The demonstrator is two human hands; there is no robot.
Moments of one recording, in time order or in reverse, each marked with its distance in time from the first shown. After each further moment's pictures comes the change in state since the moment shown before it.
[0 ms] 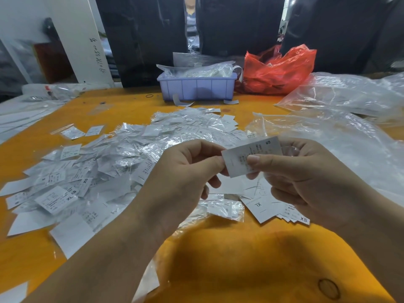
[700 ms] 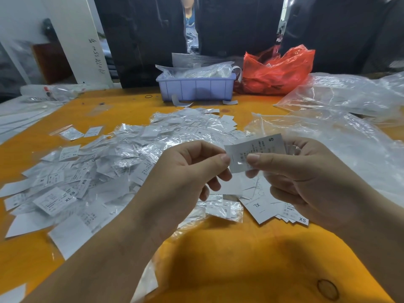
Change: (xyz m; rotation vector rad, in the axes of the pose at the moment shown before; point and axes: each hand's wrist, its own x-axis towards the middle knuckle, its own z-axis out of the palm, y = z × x) left_hand -0.001 0.002 0.000 -0.055 -0.029 0.001; right_hand -0.001 -0.003 0.002 -0.015 0.009 -0.034
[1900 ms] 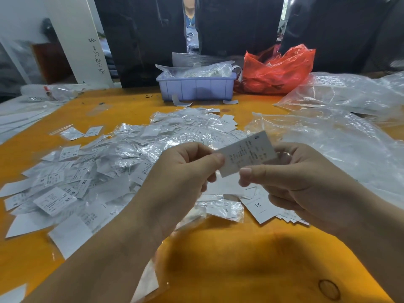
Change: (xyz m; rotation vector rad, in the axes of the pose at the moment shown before) left_hand 0.006 -0.008 -0.002 0.096 0.131 -0.066; right_hand 0.001 0.003 0.000 -0.028 -0.079 0.088
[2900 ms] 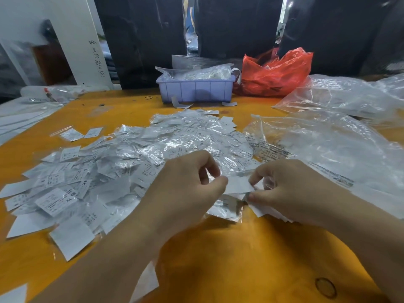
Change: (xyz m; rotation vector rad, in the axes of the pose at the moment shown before) left_hand 0.000 -0.011 0.000 0.607 0.000 0.170; right_hand 0.010 0.021 -0.011 -1.044 0.184 0.092
